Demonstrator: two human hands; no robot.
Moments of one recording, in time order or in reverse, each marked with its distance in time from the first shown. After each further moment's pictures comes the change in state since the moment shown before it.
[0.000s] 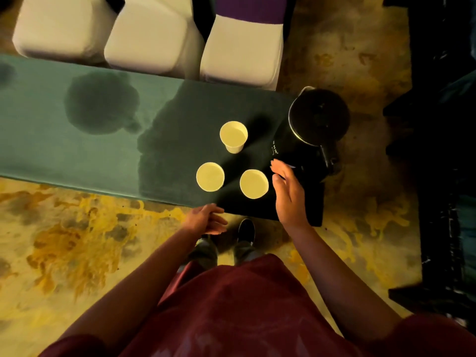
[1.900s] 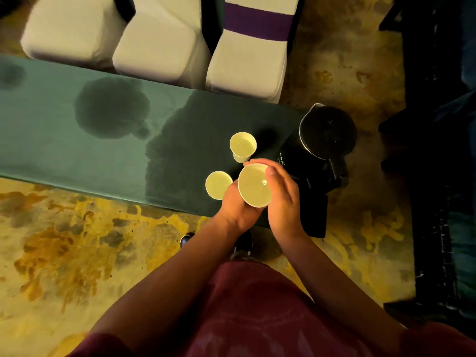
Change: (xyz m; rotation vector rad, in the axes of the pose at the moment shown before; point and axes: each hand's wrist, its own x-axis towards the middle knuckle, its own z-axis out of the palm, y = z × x) left_hand -0.058 0.092 0.083 -0.877 -0.426 0.083; right_hand -0.023 -0.111 0.036 0.233 0.007 -0.057
